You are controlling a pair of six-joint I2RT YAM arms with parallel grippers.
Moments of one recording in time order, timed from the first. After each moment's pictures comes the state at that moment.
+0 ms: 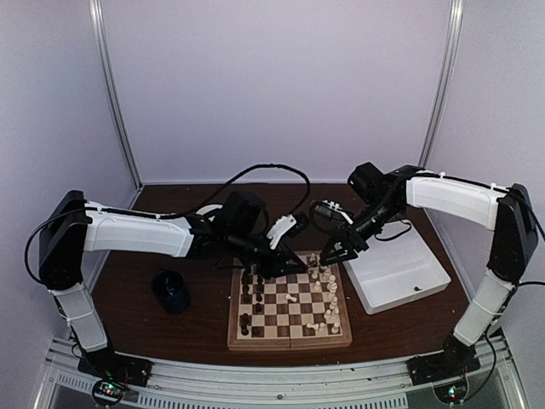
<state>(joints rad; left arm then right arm) -0.96 1.80 1.20 -0.05 0.48 -0.05 0.55 1.67 1.35 -0.95 -0.87 -0.45</state>
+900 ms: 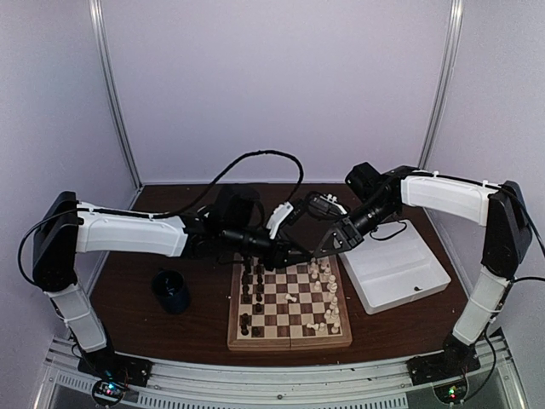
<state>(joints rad) -0.96 1.75 1.19 0.10 0.51 -0.18 0.54 1.74 1.39 -0.92 -1.04 -0.29</state>
